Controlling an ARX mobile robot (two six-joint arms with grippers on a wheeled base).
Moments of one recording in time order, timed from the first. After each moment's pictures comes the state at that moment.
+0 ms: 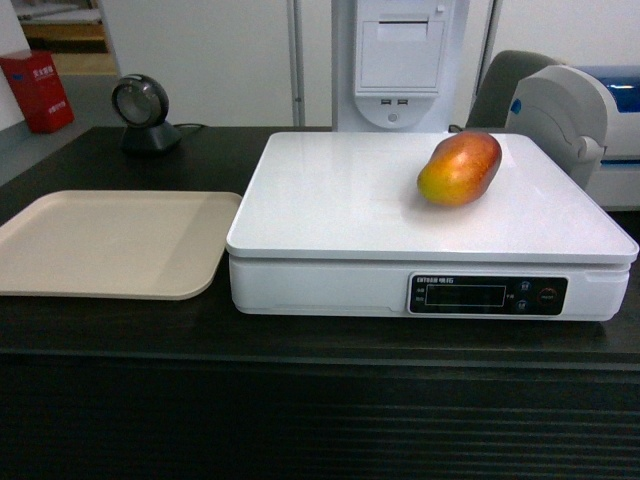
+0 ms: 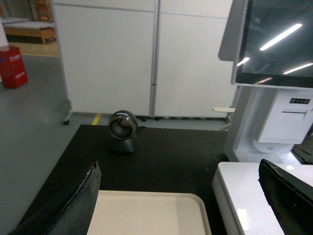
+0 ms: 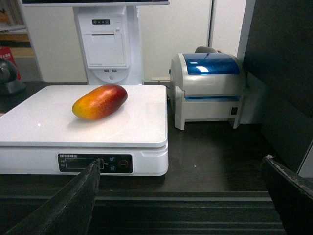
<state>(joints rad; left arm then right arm) 0.11 1.17 0.80 0.41 0.13 -0.09 0.00 0.01 0.01 0.00 0.00 0.00</state>
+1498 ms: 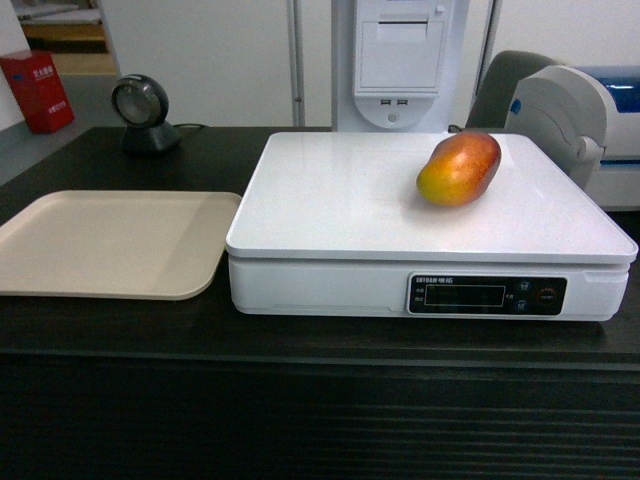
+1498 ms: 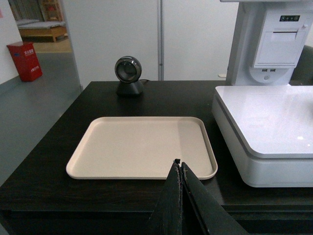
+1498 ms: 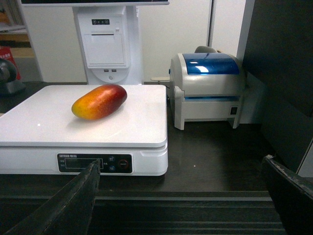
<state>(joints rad) 0.00 0.48 0.07 0.40 0.00 -0.01 0.00 0.01 0.01 0.00 0.00 0.00</state>
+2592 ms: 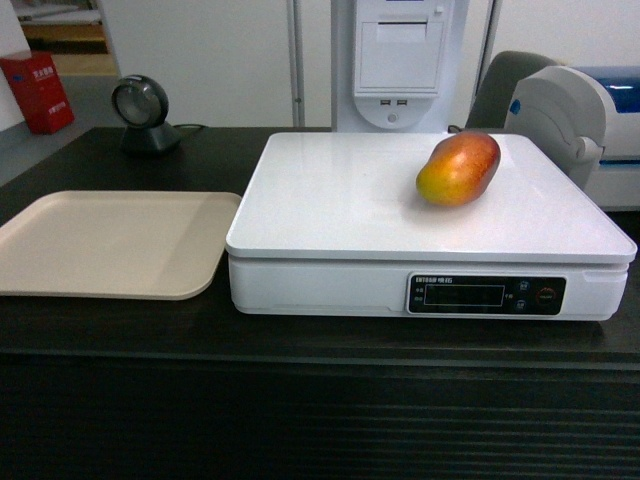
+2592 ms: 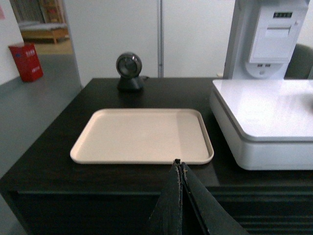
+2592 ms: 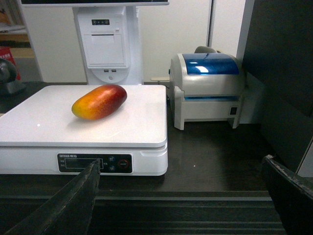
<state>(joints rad) 0.00 0.01 0.01 -0.01 0.00 -0.01 0.00 0.01 0.01 0.00 0.00 0.00</state>
